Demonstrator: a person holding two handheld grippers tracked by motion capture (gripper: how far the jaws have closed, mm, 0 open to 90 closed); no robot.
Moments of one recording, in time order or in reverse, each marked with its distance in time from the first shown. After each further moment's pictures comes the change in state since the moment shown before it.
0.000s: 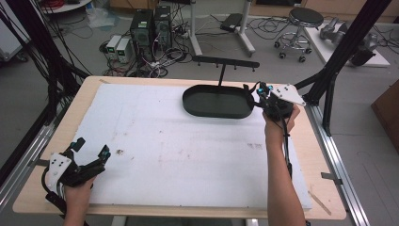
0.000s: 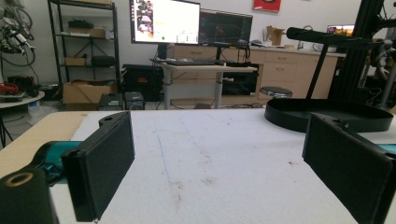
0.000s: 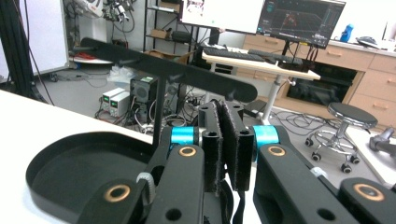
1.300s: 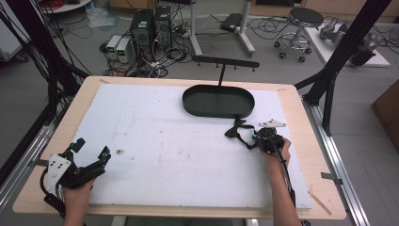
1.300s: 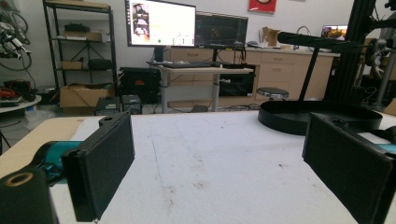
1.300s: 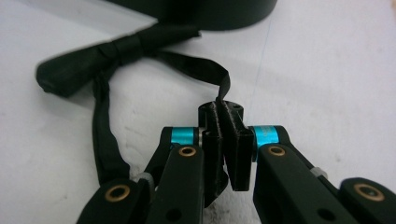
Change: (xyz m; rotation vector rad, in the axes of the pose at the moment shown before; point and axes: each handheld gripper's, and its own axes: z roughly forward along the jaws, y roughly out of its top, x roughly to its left) left arm -0.008 0.009 -0.005 -0.006 -0.016 0.009; right arm 0.008 -0.119 -0.013 0.566 0.076 -0.017
